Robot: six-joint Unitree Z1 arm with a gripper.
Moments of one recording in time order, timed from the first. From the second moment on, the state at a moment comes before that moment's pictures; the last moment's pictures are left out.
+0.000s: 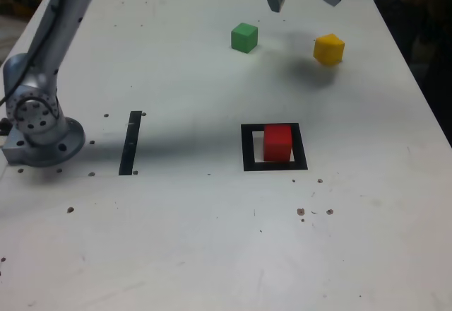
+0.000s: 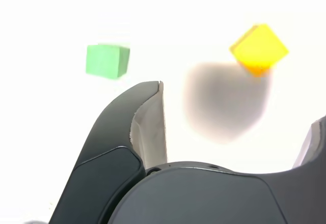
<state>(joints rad) 0.38 2.24 -2.18 1.41 0.27 0.78</state>
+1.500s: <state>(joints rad) 0.35 2.43 -2.20 1.25 0.28 1.07</state>
